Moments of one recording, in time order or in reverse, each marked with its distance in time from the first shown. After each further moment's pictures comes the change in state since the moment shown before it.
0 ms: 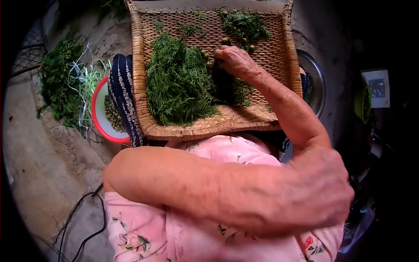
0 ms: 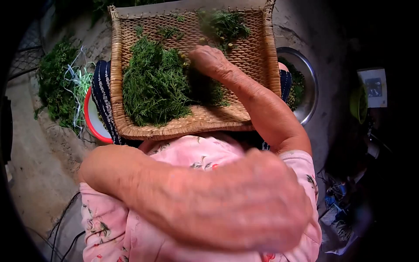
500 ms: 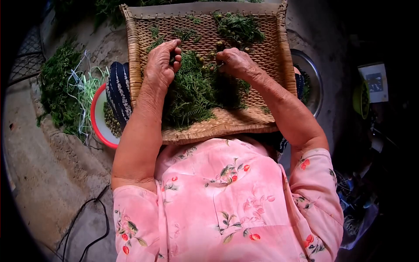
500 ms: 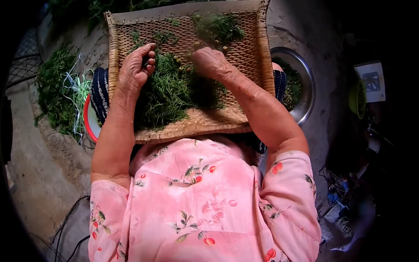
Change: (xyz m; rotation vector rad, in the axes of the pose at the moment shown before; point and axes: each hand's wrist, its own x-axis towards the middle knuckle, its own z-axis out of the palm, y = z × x) left_hand -0.150 -0.214 0.001 -1.042 1.485 -1.060; right_hand -0.003 0.004 -0.015 -0.129 -0.104 0.150
